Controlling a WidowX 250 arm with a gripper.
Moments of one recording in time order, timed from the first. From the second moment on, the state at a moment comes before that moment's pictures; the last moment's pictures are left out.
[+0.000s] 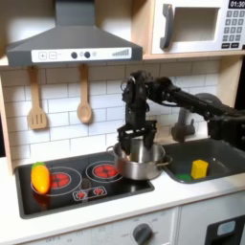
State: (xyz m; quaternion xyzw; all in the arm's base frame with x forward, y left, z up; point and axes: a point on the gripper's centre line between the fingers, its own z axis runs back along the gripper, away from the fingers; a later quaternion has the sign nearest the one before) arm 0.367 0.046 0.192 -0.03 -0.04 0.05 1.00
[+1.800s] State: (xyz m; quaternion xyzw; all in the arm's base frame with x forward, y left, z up) arm 0.185 -0.032 0.213 -0.02 -0.01 0.00 1.00
